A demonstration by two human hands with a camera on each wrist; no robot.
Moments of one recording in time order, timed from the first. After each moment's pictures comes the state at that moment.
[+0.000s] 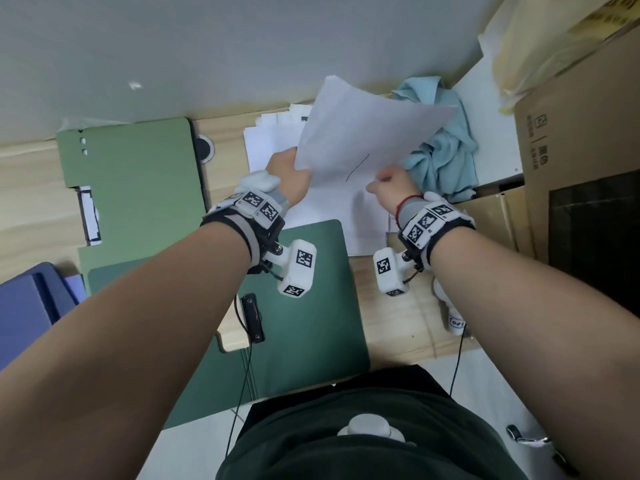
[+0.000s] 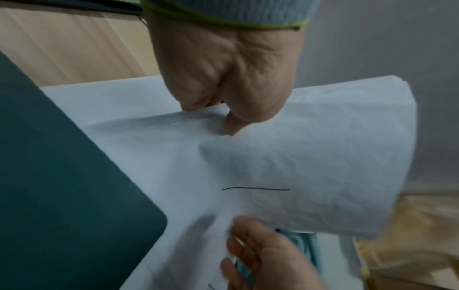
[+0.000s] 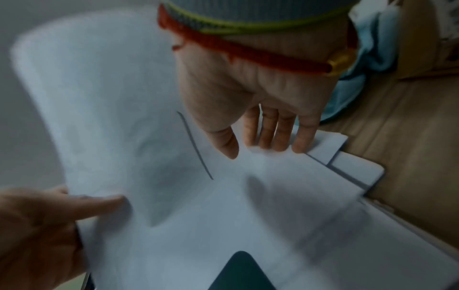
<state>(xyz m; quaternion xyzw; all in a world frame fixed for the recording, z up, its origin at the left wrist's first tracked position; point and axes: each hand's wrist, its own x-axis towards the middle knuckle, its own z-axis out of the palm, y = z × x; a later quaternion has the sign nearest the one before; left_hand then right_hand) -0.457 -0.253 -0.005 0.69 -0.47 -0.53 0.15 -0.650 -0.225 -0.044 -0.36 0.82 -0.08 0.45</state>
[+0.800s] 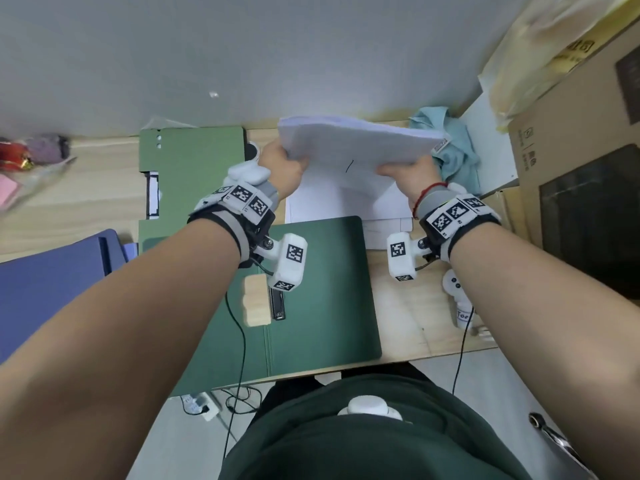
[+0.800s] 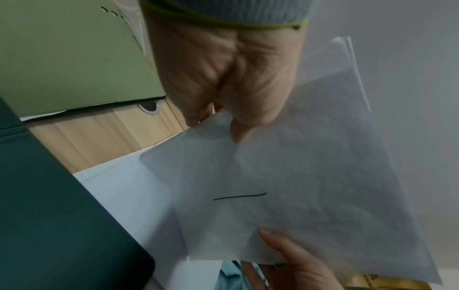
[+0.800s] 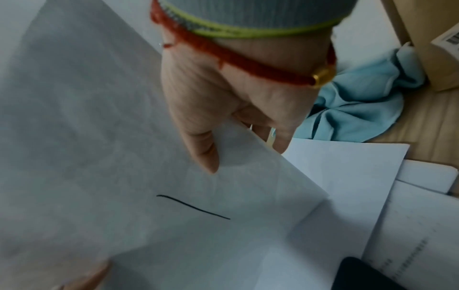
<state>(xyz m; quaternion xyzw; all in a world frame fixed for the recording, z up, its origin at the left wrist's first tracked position) -0.387 -0.202 0.075 0.68 -0.50 -0.46 0.27 -0.614 -0.192 0.049 -0.38 0.71 -0.36 0.47</state>
